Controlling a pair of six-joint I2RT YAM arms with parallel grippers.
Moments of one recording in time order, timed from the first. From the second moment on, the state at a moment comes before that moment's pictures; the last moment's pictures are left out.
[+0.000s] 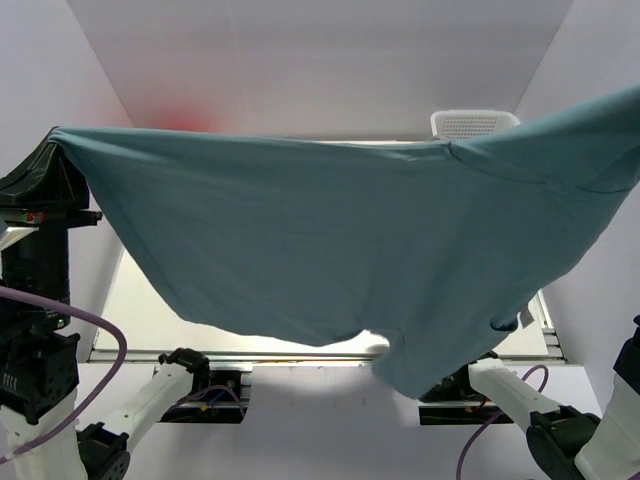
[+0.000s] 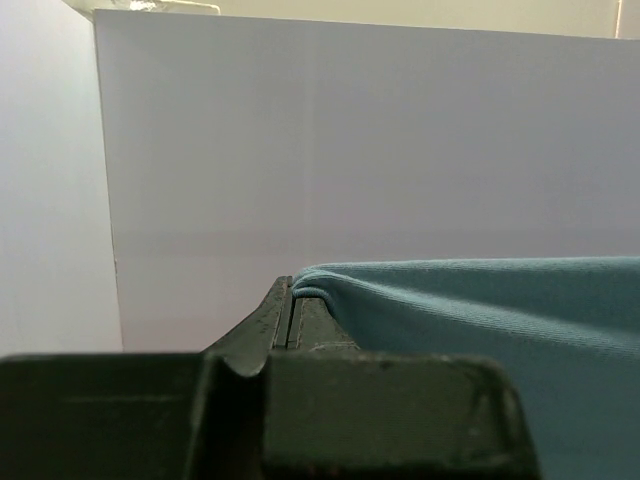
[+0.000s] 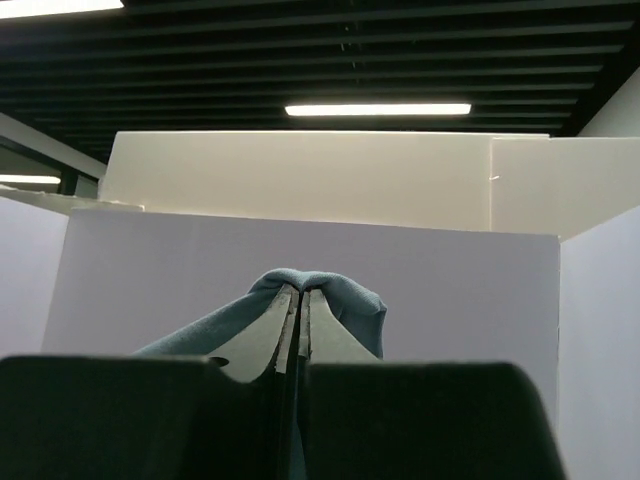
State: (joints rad) left arm -0.35 0.75 1.72 -0.25 -0.21 0.15; right arm 0.25 0.91 2.03 -0.06 -0.08 -0.03
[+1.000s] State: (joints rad) left arm -0.34 1.12 0.91 0.07 -0.65 0.04; right arm 0.25 1.01 0.93 0.23 -0.12 0.00
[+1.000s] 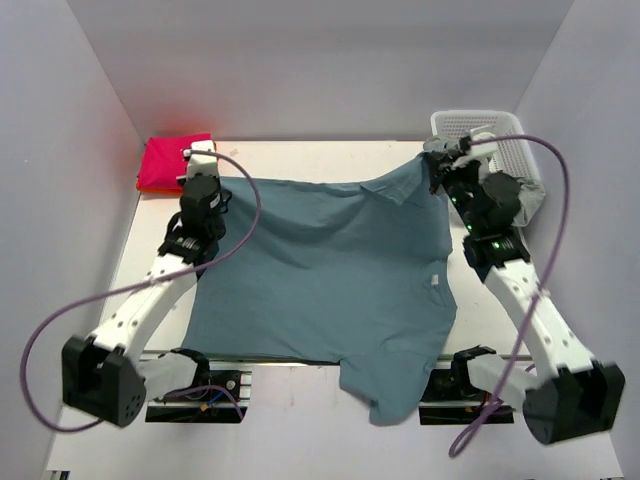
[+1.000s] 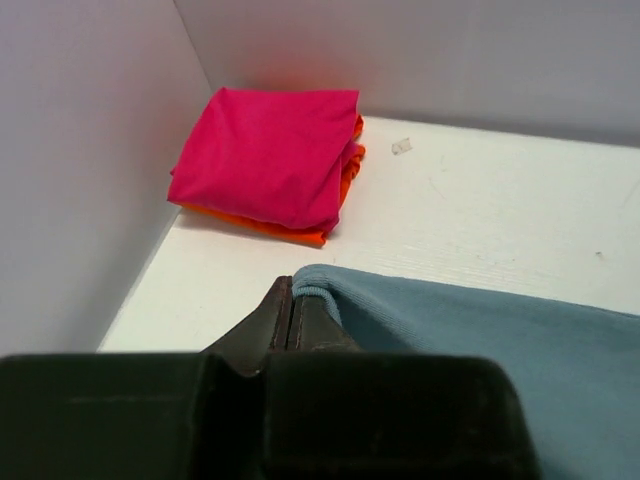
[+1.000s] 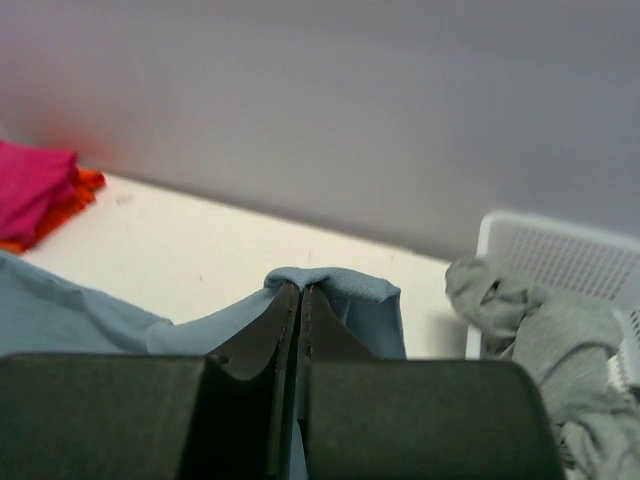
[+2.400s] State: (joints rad) left arm -0.12 1.94 1.55 -0.09 -0.09 -0.12; right arm 0.25 2.03 1.77 -0.19 -0.05 0.10
